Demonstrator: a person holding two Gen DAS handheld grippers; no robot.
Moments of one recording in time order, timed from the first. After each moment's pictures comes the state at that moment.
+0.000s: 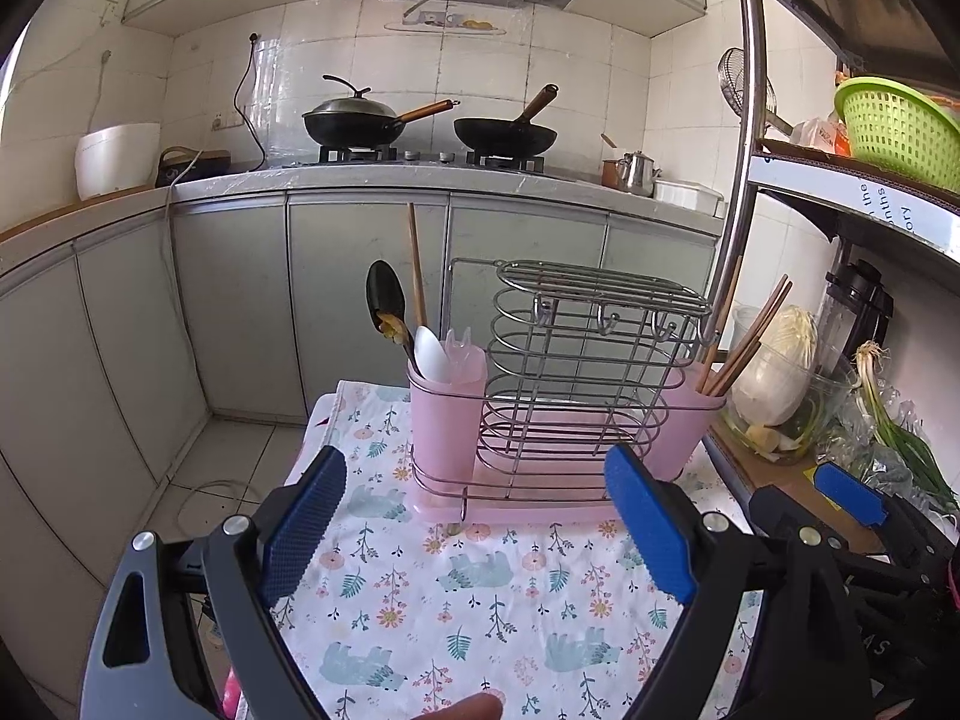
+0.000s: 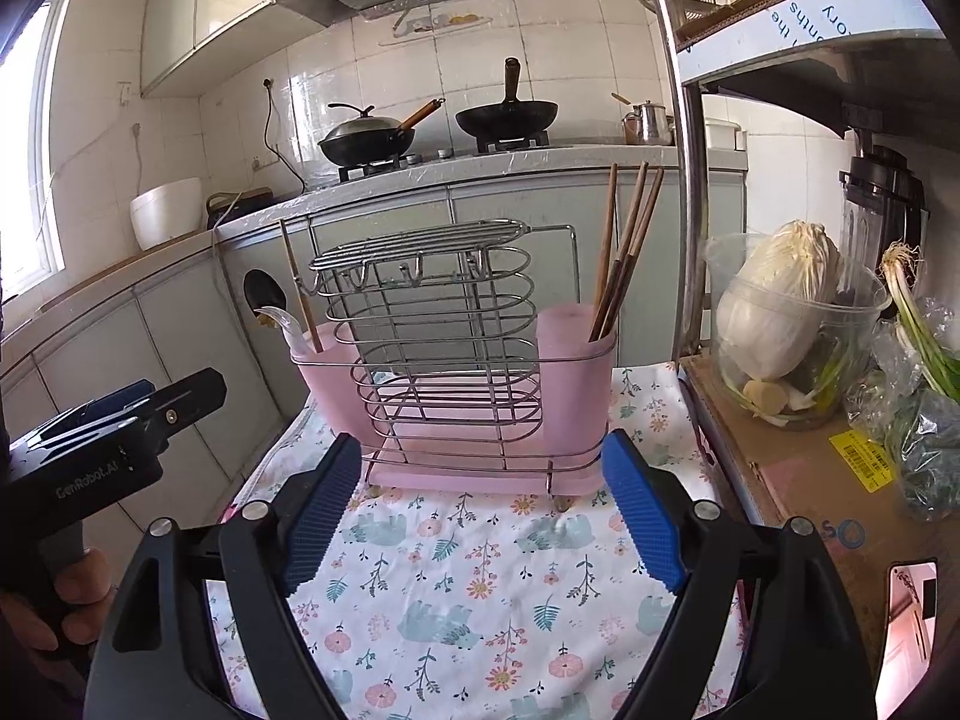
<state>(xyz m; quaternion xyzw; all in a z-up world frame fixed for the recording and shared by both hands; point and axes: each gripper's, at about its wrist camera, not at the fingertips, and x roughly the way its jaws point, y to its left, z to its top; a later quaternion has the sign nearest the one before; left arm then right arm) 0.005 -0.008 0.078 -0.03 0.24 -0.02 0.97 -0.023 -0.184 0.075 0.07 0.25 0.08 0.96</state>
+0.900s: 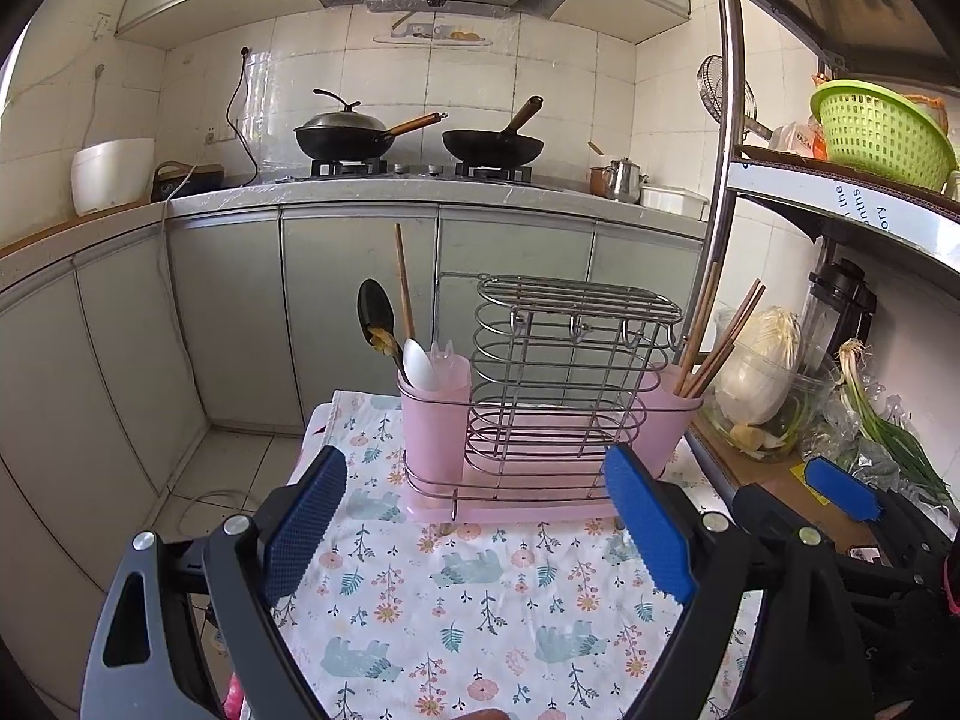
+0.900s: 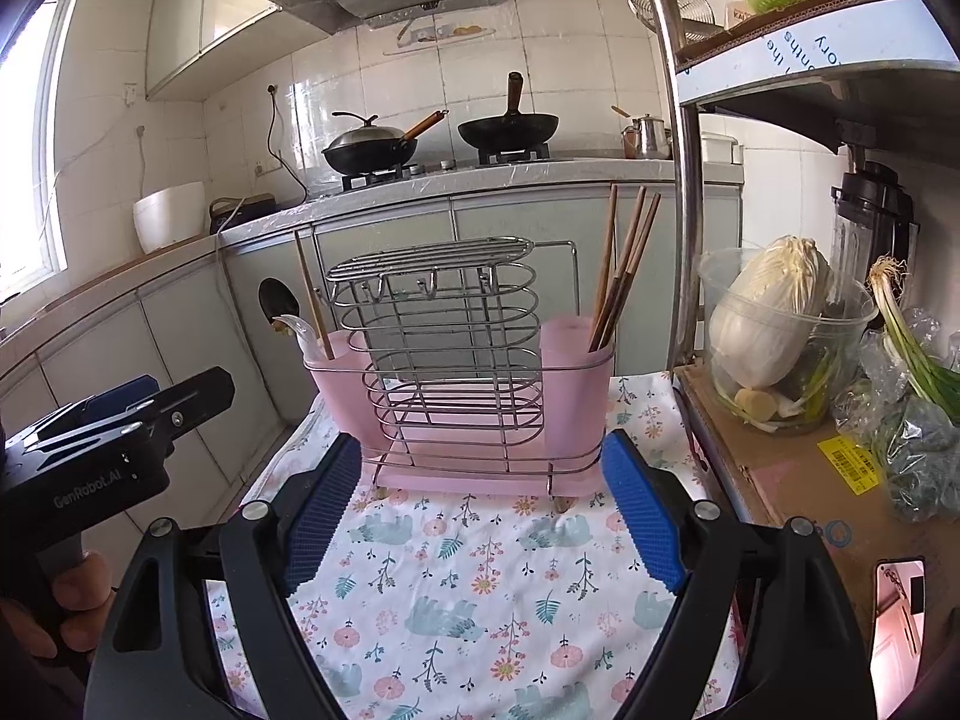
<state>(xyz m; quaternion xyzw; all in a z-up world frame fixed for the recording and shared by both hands) -0.014 -0.018 0.089 -0.02 0.23 -0.03 0.97 -0.040 -0.180 0.085 0.06 0.24 0.08 0.97</state>
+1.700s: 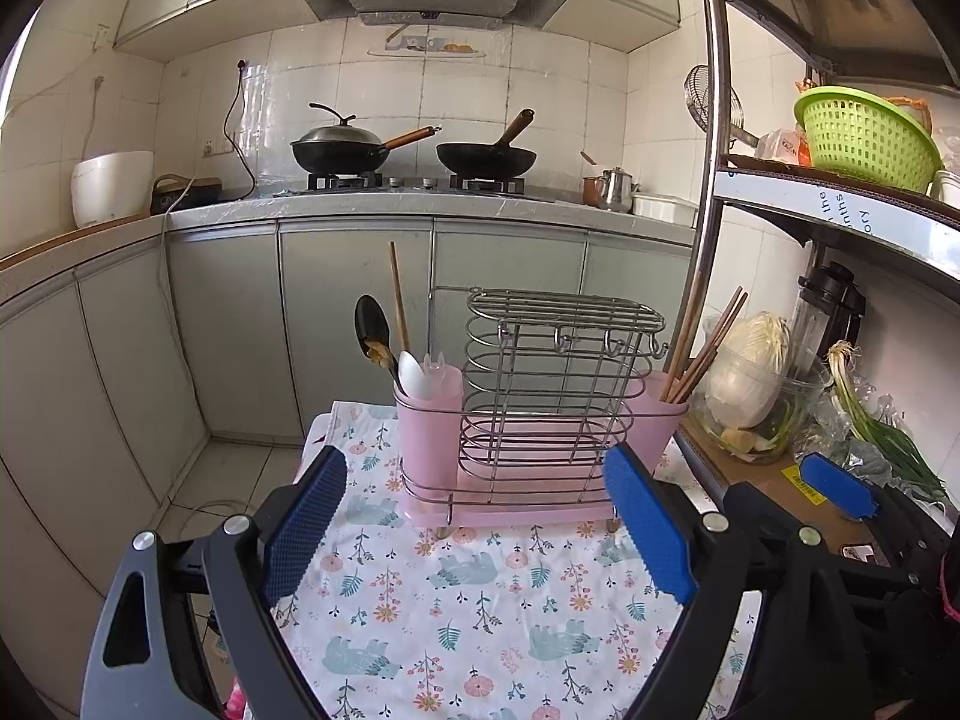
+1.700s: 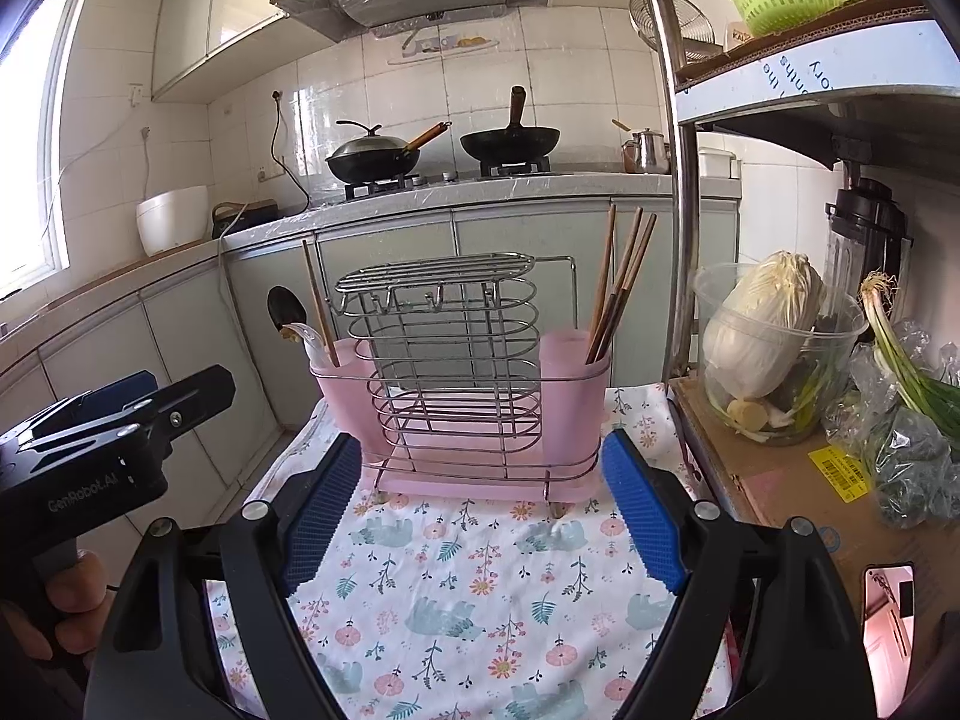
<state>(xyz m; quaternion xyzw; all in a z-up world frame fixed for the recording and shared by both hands) -0.029 -0.024 0.096 -0.01 0.22 -0.03 0.98 -0.051 -0.178 0.091 0.05 0.23 0.07 0.97</state>
